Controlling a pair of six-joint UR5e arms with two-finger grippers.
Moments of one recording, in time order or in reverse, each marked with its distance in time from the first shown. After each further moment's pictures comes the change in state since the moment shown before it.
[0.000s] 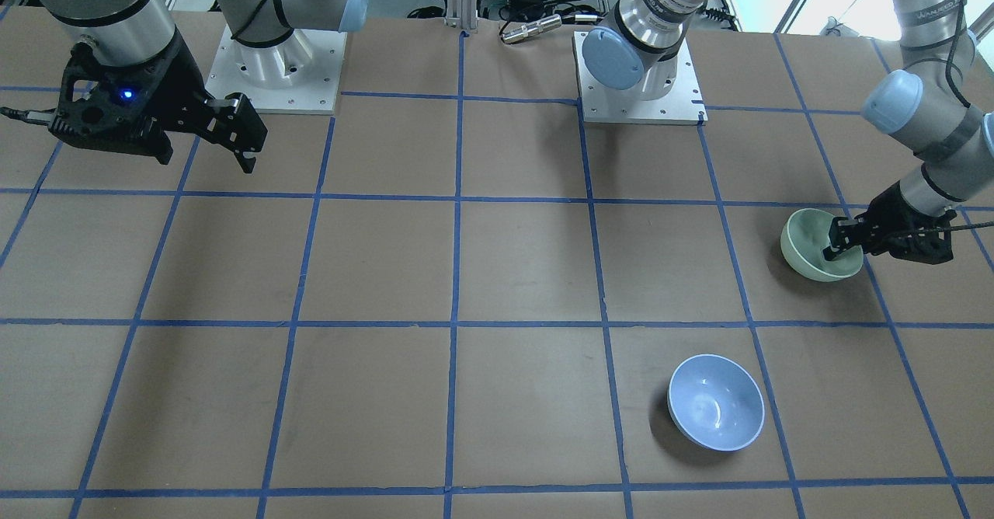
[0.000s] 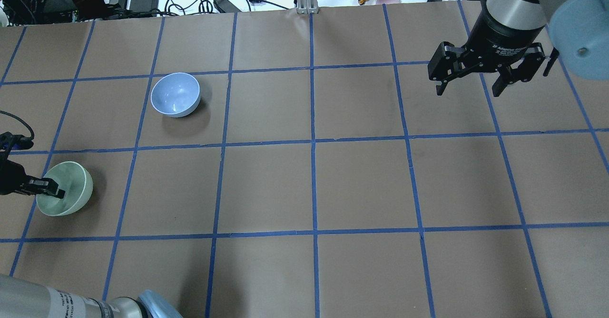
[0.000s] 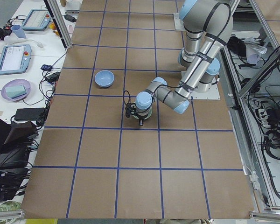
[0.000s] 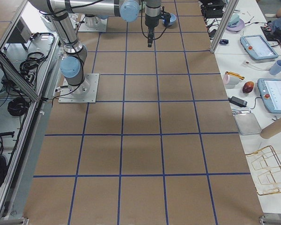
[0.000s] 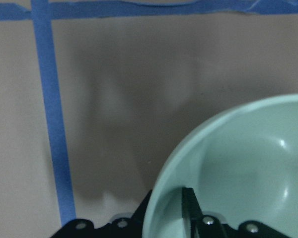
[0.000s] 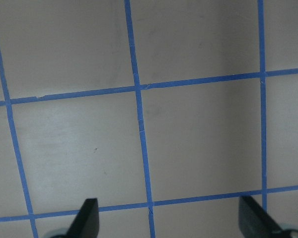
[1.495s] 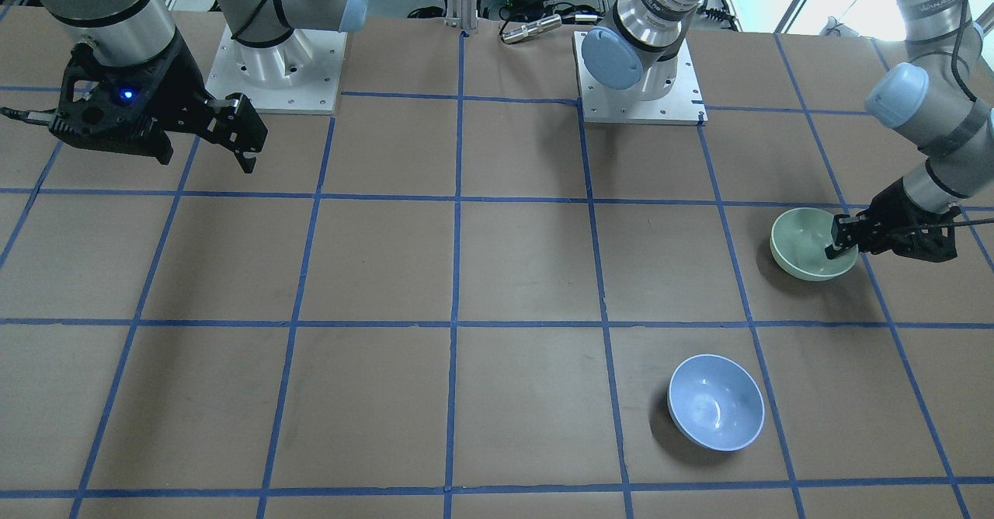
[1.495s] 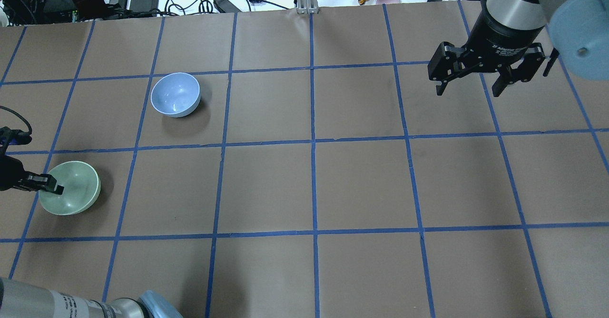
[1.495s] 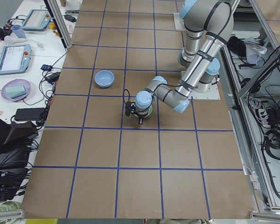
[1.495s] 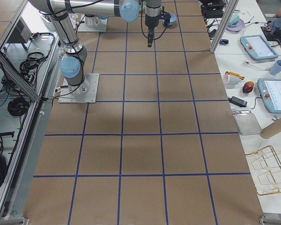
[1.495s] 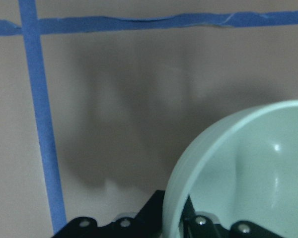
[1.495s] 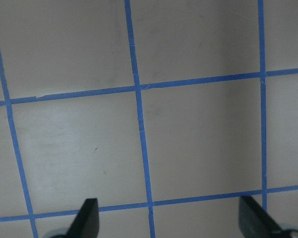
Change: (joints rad) left arm -0.013 0.039 0.010 -0.048 -0.017 -0.001; right arm 0.000 0.000 0.000 0.000 0.000 0.000
